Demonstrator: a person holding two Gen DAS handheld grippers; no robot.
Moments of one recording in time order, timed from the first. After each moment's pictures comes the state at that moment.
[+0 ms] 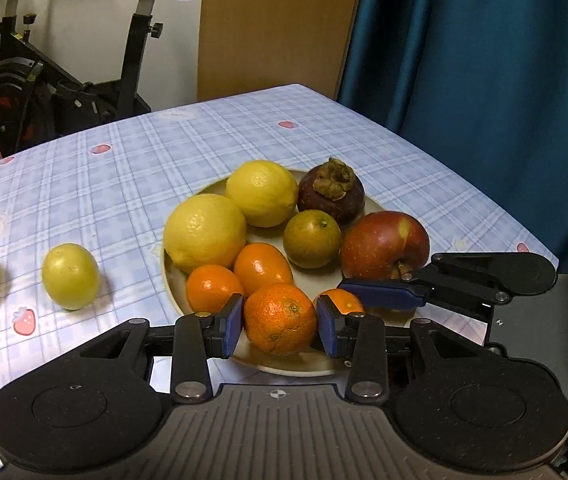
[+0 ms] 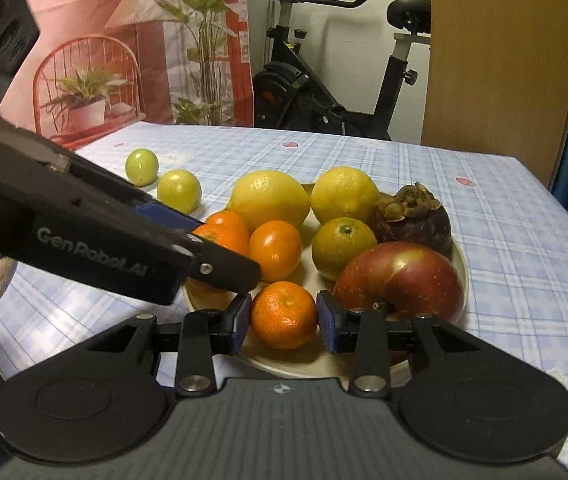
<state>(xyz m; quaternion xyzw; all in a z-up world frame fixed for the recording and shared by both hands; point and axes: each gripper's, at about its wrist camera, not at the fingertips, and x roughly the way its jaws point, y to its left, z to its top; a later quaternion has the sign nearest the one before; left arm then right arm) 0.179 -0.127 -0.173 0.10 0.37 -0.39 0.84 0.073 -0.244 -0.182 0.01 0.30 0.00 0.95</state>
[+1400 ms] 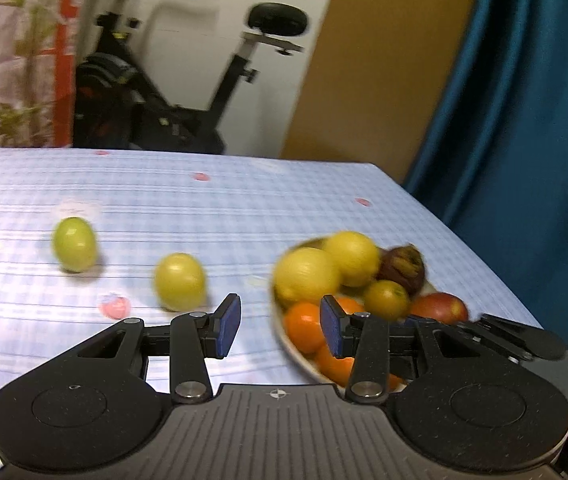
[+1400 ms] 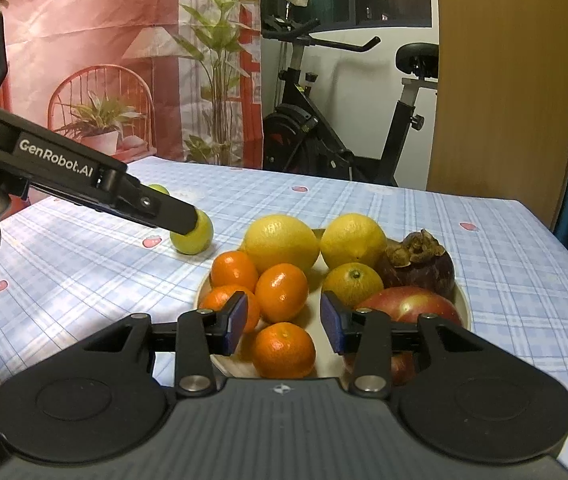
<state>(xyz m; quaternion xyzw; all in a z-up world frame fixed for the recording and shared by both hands) 0.185 -0.056 -0.148 -0.03 0.32 -0.30 0.90 0.068 -0.245 -0.177 0.00 0.23 0.01 0.97</state>
